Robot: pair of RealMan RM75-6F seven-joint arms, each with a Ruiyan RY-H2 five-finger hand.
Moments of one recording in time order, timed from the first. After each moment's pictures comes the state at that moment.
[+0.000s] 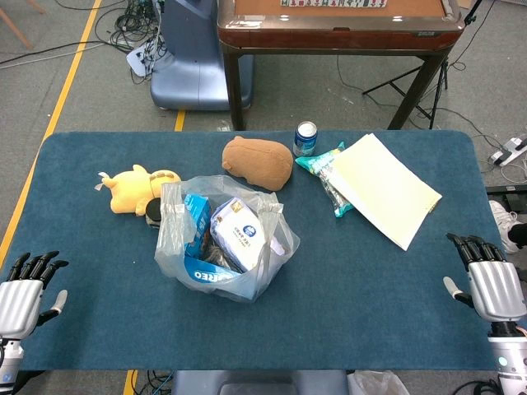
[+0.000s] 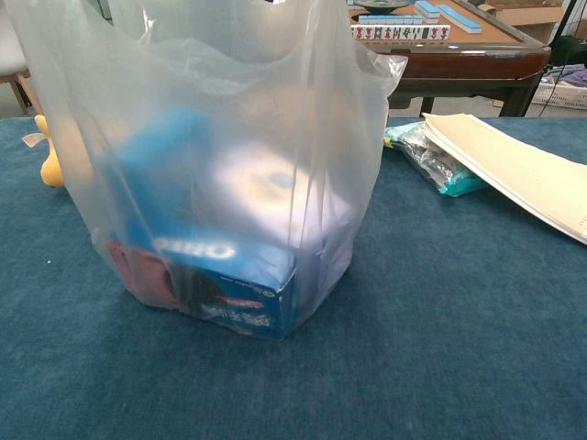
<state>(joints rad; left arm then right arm) -0.10 -1.14 -0.04 -1.61 1.49 1.48 0.13 0.08 -1.11 0.07 -1.65 -1.48 1.48 -0.16</state>
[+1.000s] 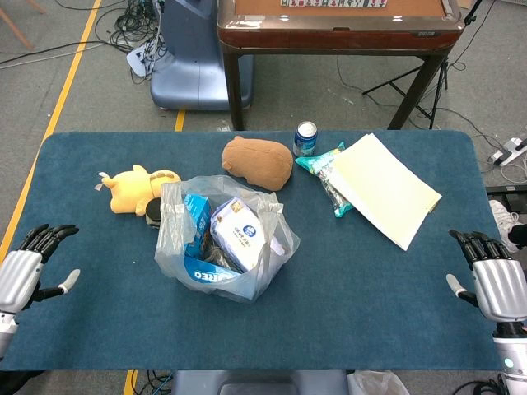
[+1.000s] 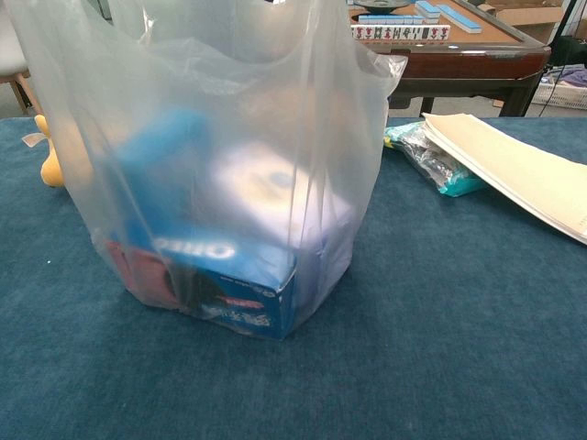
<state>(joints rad) -0.24 -0.97 -0.09 -1.65 1.58 1.37 -0.33 0.08 -1.07 0.08 -1.68 -1.51 1.51 -0.16</state>
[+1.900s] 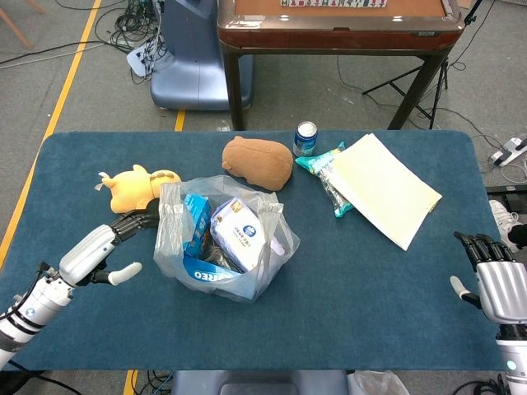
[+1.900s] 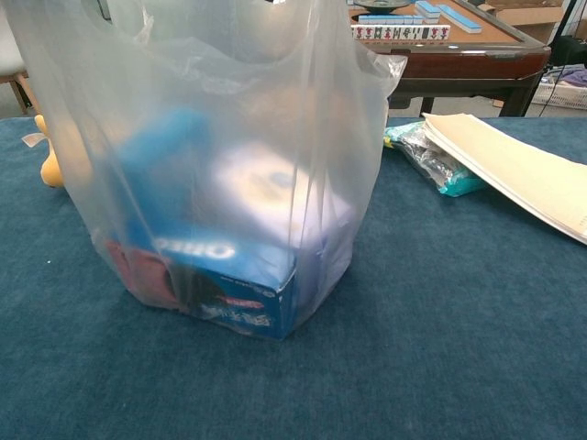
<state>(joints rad) -0.56 -0.85 -0.10 -1.79 1.81 1.22 -0.85 0.07 -1.07 0.07 -1.68 -1.50 1.51 -0.17</state>
